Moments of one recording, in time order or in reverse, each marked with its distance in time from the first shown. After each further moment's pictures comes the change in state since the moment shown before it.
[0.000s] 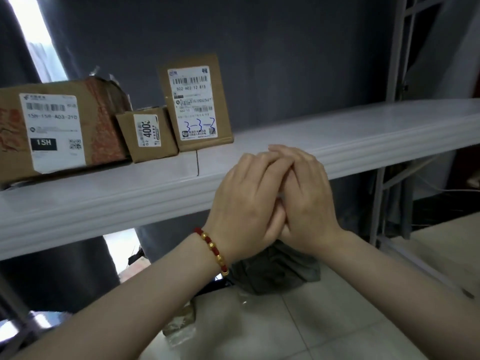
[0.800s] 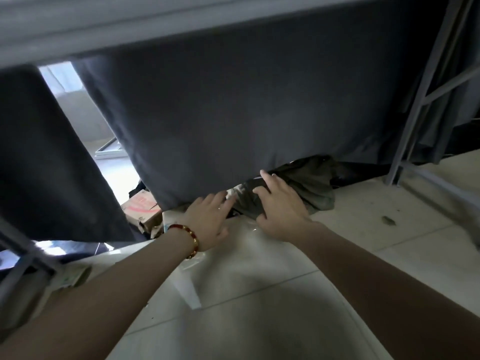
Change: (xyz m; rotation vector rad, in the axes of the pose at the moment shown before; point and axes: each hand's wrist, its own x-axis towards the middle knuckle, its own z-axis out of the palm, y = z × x) left_hand -0.291 -0.107 0.115 0.252 -1.039 -0.245; right_hand -0.192 -0.038 0.148 -0.049 -1.013 0.468
